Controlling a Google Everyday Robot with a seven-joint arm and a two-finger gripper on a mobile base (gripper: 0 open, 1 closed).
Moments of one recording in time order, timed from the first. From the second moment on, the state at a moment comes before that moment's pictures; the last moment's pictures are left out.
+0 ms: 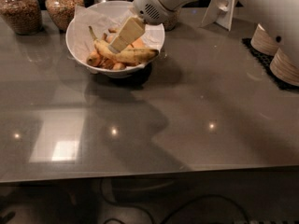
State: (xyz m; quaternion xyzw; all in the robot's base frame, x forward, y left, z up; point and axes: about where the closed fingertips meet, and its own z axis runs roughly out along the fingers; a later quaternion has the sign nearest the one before) arm 0.640 0.056 0.984 -0.57 0.71 0.14 0.39
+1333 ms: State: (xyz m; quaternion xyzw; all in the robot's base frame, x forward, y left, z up) arm 0.666 0.074 0.910 -0.56 0.74 0.12 0.34
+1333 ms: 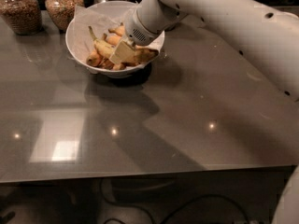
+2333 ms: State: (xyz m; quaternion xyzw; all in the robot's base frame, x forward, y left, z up) arm 0.673 0.059 0.889 -0.55 0.76 0.09 0.32
